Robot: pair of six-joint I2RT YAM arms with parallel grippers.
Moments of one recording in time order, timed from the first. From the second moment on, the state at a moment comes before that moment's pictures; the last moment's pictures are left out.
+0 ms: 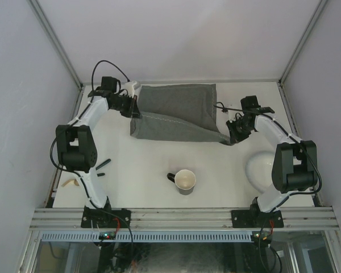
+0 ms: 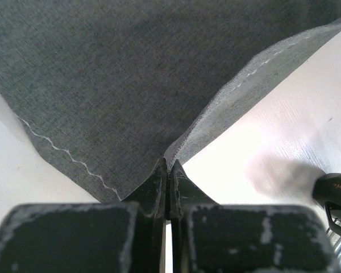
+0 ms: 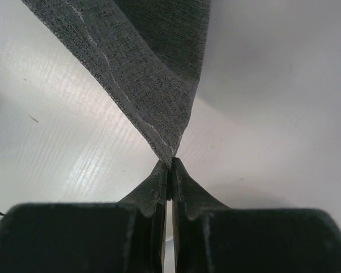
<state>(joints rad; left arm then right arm) -0.08 1.91 1.59 -0.69 0.66 0.25 0.10 1.63 1.17 -0.81 -0.33 -0.38</state>
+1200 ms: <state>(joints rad) 0.05 1.64 1.69 -0.54 0.58 0.00 0.14 1.61 1.75 -0.86 -0.21 -0.45</state>
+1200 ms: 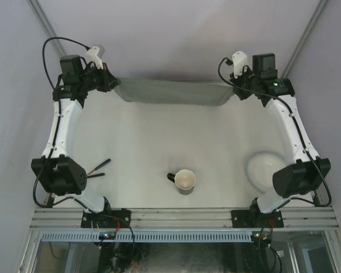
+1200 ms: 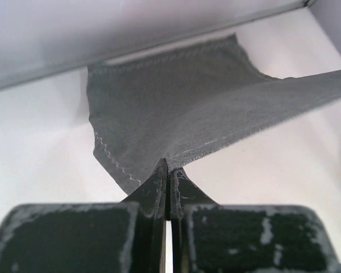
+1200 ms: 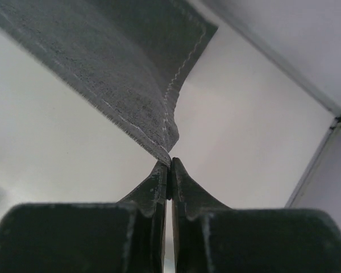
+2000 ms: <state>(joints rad) 0.06 0.85 1.68 -0.62 0.55 0.10 0.12 1.03 2.04 -1.01 -0.38 -0.38</state>
